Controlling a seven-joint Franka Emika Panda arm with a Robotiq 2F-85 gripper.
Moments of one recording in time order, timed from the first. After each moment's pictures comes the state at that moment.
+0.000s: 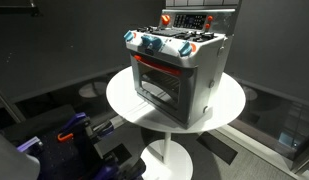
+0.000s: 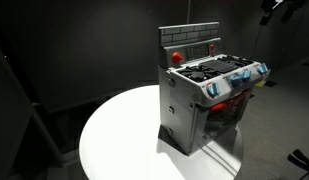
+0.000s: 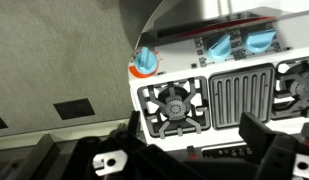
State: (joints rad) arm -0.10 -0.34 0.05 -2.17 -0.07 2.03 0.22
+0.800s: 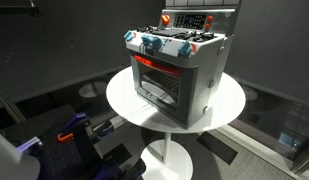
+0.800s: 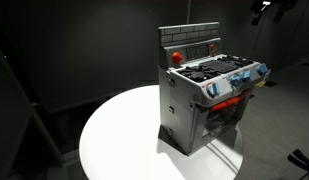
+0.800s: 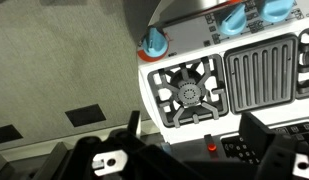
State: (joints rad) arm -0.11 -0.21 0.03 -2.04 -0.10 2.00 0.28
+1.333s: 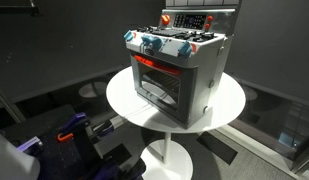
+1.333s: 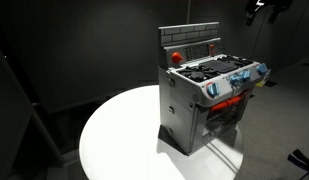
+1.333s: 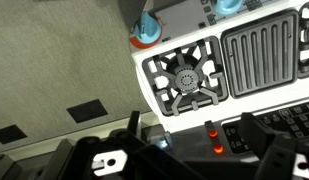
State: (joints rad) arm -0.10 -0.19 0.02 -2.04 -0.10 2.07 0.34
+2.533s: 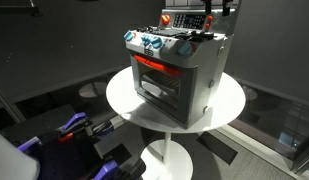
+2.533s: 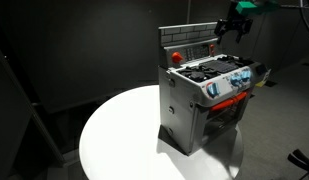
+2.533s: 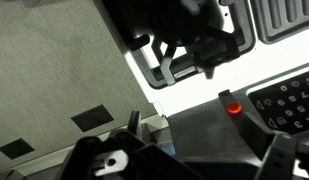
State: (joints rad) arm -0.06 0.24 -0.04 -1.71 -0.11 2.13 0.44
